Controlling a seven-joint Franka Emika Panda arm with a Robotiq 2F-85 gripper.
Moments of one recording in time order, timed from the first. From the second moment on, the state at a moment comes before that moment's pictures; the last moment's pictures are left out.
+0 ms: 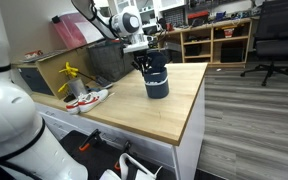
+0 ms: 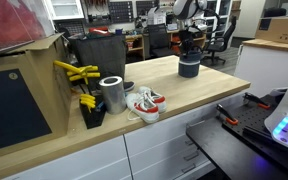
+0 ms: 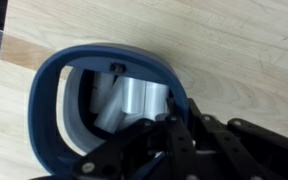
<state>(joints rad) -0.03 0.33 0.02 -1.97 -0.09 2.20 -0.25</state>
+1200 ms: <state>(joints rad) -0.01 0.34 0.02 -1.99 -0.11 2.23 -0.20</state>
